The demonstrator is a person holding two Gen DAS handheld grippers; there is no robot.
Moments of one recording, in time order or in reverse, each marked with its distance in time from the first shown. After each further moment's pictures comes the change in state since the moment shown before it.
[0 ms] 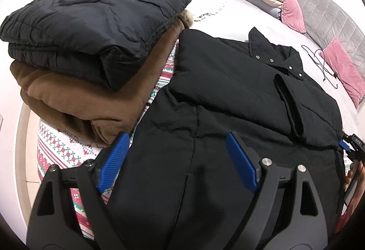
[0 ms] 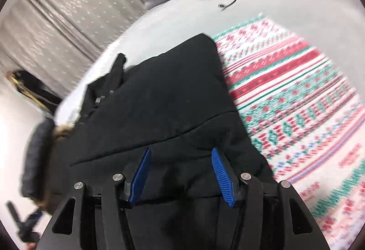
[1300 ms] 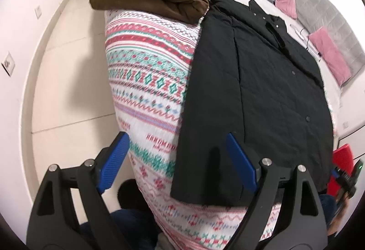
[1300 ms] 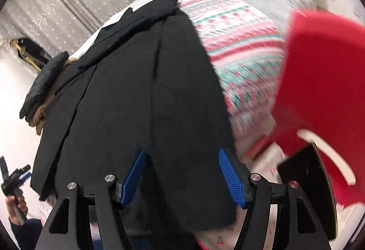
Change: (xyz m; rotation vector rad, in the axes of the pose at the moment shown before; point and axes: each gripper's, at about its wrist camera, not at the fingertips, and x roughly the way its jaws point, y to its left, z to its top) left arm -0.137 0.138 -0.185 -0.059 0.144 -0.102; right arm -0.219 -0.117 -0.252 -0.042 0.097 0.016
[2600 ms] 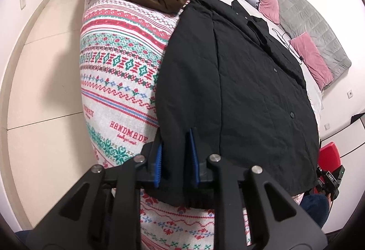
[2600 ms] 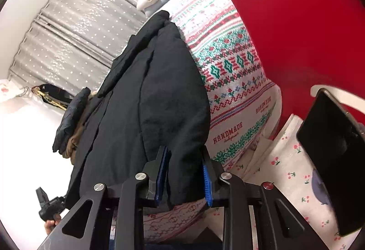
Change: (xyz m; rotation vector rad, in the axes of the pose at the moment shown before) left arm 0.027 -0.015 -0.018 -0.011 -0.019 -0.145; right arm 0.017 -0.040 -0.037 0.222 -0.112 0.260
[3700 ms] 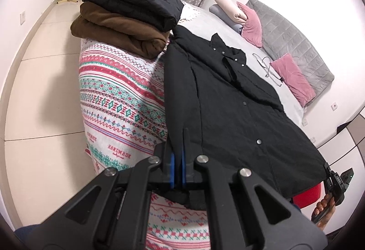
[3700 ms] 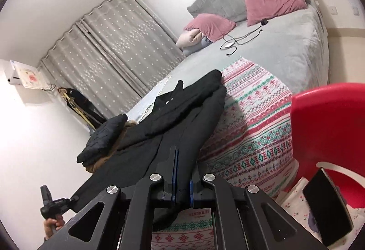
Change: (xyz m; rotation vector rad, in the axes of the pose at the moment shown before) left arm -0.086 -0.023 0.022 -0.015 -0.156 -0.100; right arm -0.115 0.114 0.028 -0.217 -0.267 0.104
